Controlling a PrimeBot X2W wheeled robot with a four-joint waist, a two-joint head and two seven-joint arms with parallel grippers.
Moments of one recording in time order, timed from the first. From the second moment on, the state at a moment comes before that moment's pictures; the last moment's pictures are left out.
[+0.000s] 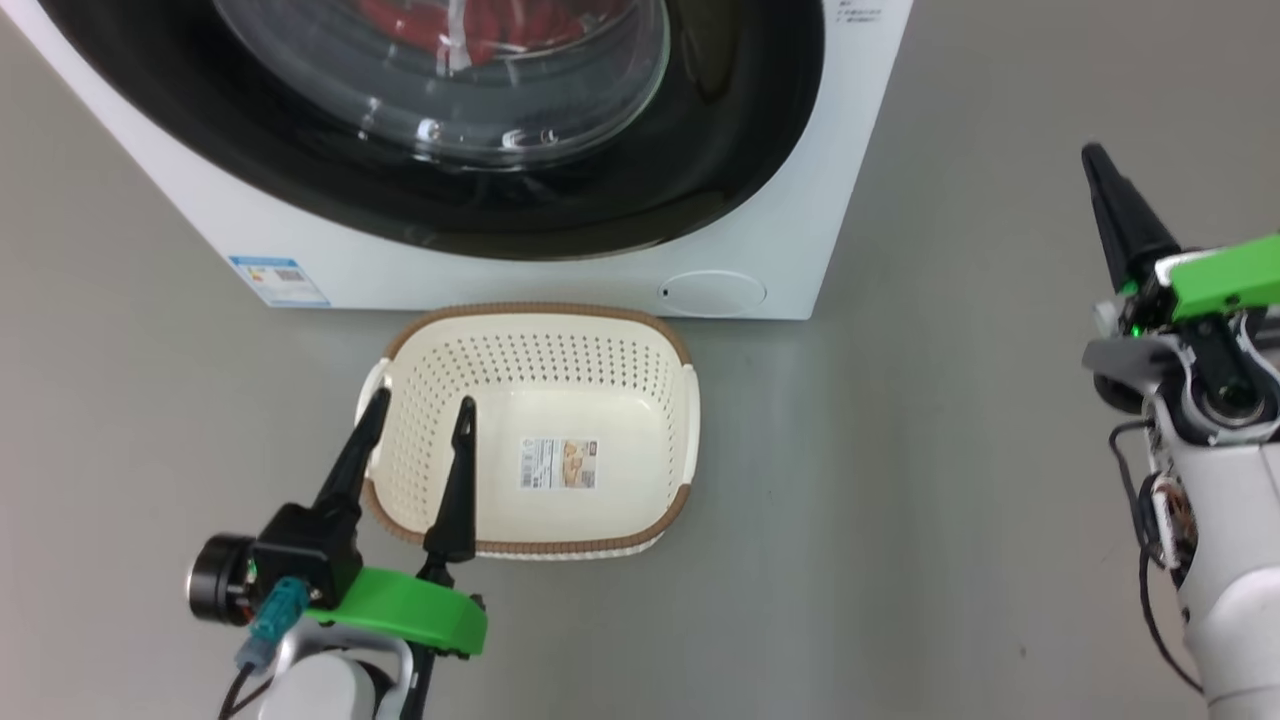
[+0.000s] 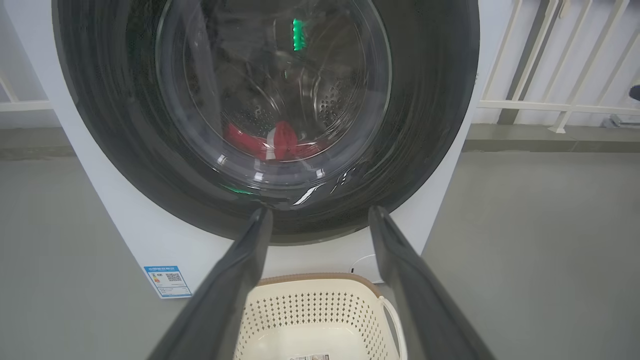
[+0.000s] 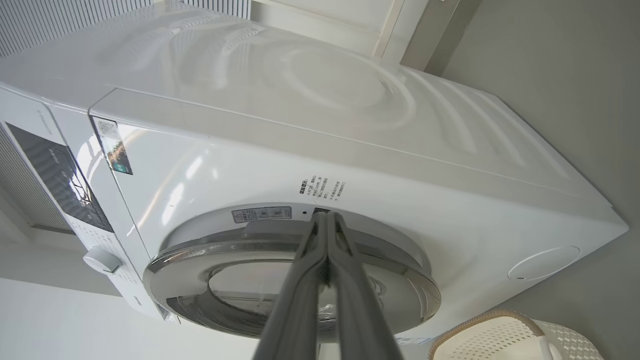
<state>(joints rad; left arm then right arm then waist) -0.29 0.04 -0.17 0.28 -0.19 0.00 -0.25 -0.67 -0.13 -0.12 0.62 1.51 0.13 0.18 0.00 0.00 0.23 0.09</state>
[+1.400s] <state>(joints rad) -0.43 0.03 -0.32 0.19 -0.25 0.02 -0.25 -1.26 -0.18 -0.03 0.97 1.56 0.13 0.47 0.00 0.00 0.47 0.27</state>
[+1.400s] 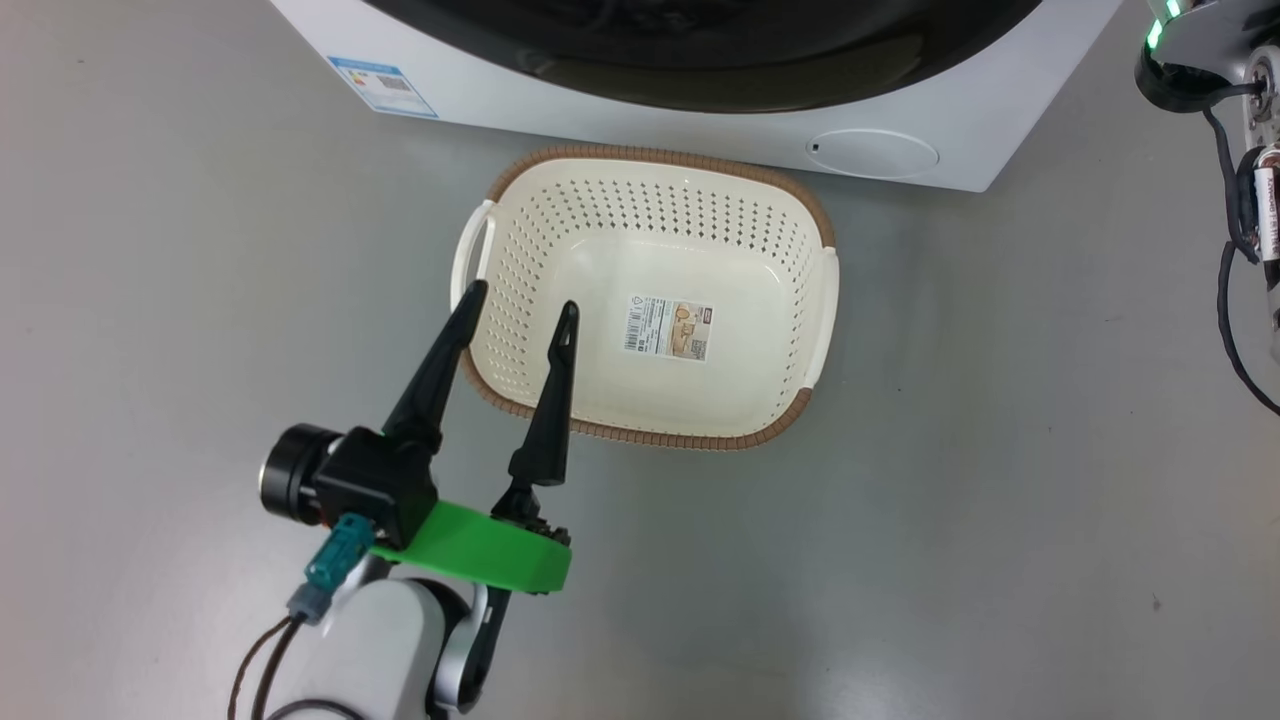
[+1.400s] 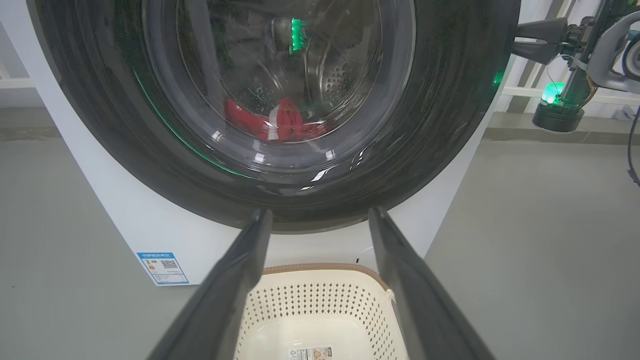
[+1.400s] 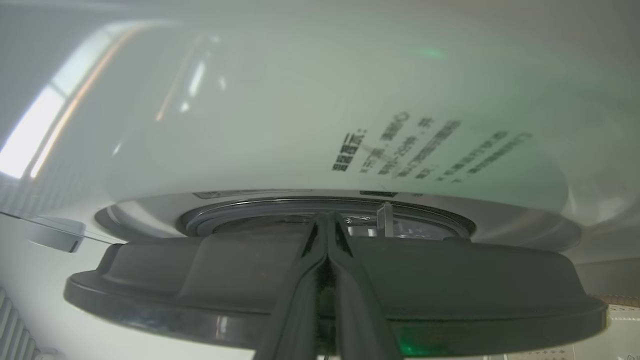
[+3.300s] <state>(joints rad) -0.38 0.03 -0.34 0.29 -0.26 0.03 -0.25 -1.00 -0.13 0.00 0.88 1.61 0.13 0.79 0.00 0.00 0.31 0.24</state>
